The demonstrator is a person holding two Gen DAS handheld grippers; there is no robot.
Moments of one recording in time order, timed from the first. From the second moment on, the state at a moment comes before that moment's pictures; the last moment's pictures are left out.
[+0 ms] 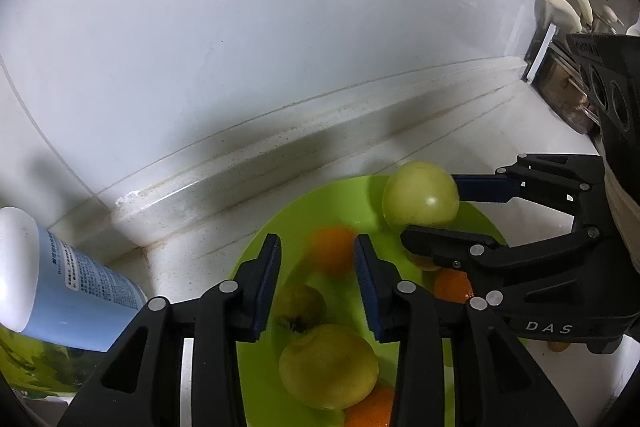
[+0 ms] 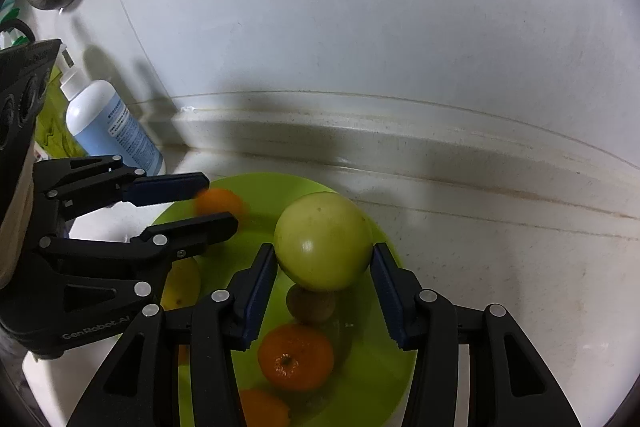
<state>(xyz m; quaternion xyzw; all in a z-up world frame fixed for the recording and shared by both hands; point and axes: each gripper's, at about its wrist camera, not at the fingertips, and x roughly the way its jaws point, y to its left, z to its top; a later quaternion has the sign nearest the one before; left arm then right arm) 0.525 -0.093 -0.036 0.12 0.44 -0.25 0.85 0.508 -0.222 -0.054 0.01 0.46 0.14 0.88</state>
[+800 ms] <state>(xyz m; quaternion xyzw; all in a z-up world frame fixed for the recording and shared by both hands) 0.423 -0.058 0.037 0.09 0.35 -0.18 0.92 0.403 -0.233 0.023 0.01 0.36 0.11 0.93</state>
